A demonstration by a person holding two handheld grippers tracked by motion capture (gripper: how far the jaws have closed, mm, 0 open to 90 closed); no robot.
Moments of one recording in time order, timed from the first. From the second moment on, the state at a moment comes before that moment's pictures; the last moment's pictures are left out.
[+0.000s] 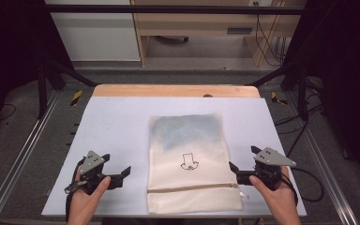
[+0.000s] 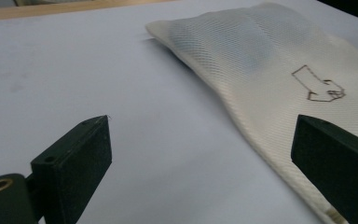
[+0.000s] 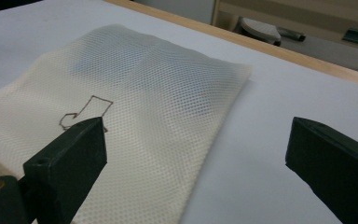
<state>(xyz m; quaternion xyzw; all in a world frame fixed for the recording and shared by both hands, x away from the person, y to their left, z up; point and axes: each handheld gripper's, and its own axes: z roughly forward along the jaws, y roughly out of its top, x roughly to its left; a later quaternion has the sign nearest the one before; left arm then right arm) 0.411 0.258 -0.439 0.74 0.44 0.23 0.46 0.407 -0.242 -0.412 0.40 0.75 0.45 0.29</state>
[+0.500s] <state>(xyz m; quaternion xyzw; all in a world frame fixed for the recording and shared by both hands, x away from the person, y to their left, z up) 0.434 0.310 -0.443 0.72 0.47 0.27 0.43 0.423 -0.276 -0.423 0.45 0.71 0.43 0.32</state>
